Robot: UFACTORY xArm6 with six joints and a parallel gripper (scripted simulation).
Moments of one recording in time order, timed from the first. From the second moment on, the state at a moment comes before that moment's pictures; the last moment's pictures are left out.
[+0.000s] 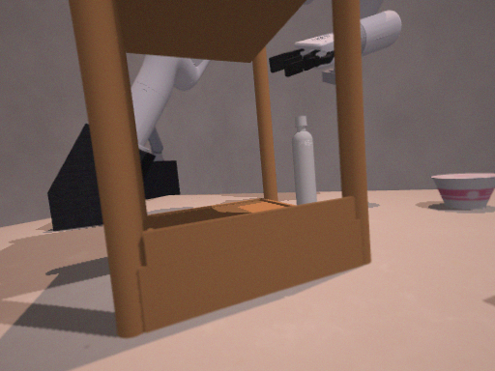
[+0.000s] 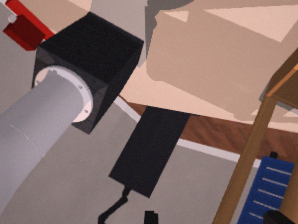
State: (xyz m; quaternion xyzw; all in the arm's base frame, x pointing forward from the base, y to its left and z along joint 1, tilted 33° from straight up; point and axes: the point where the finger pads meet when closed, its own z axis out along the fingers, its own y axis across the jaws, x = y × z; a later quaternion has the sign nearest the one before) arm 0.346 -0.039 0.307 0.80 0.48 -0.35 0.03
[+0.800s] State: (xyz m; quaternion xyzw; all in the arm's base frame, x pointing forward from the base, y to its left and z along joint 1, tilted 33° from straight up) arm 0.357 -0.039 0.318 0.82 0.36 -0.42 0.14
